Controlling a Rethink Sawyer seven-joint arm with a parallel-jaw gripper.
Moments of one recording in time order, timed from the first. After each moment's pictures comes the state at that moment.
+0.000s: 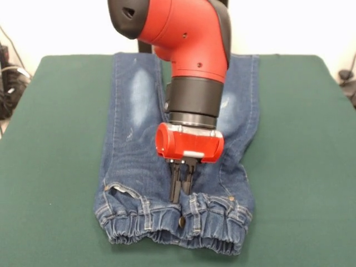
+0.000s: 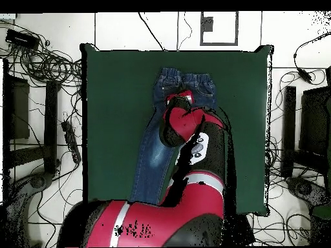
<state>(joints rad) -0.02 -0.23 -0.23 1.21 -0.58 -0.17 2.00</state>
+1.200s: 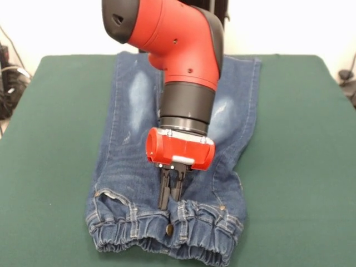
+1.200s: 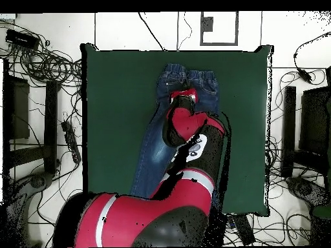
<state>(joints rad) 0.03 -0.13 -0.38 1.19 -0.39 -0.33 2.00</state>
